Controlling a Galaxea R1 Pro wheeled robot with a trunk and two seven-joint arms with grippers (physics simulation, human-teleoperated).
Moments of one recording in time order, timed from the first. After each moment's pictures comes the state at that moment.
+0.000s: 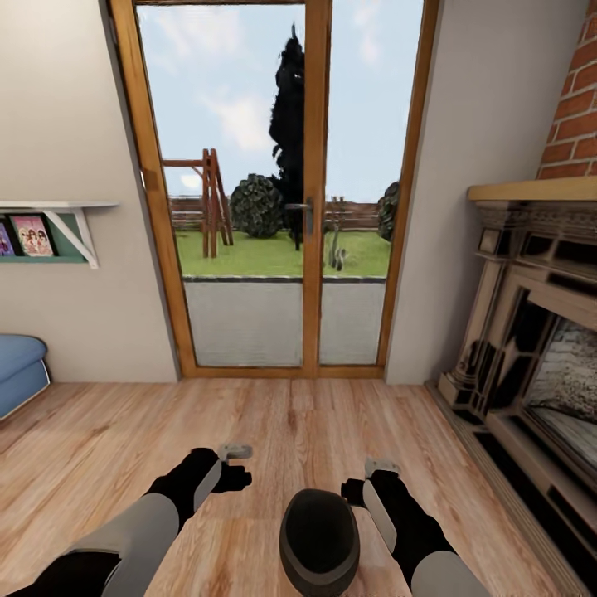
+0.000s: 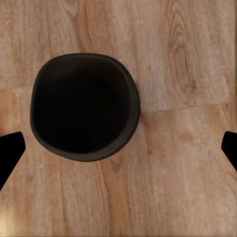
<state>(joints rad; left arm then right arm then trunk) -0.77 -0.08 -0.01 -0.30 0.04 0.55 0.01 -0.54 0.16 0.02 -0.68 -0.19 0.61 -0.29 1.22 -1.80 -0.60</state>
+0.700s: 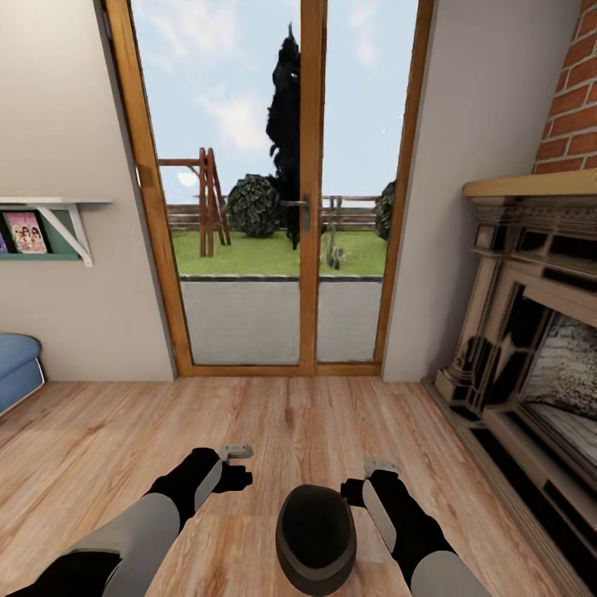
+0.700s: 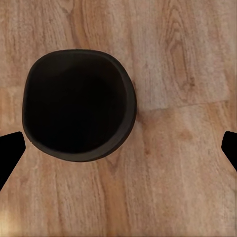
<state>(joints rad) -0.78 -0.09 -0.01 -0.30 0.04 0.55 0.01 -0.54 0.16 0.02 -0.68 -0.19 0.61 -0.28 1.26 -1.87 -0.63</state>
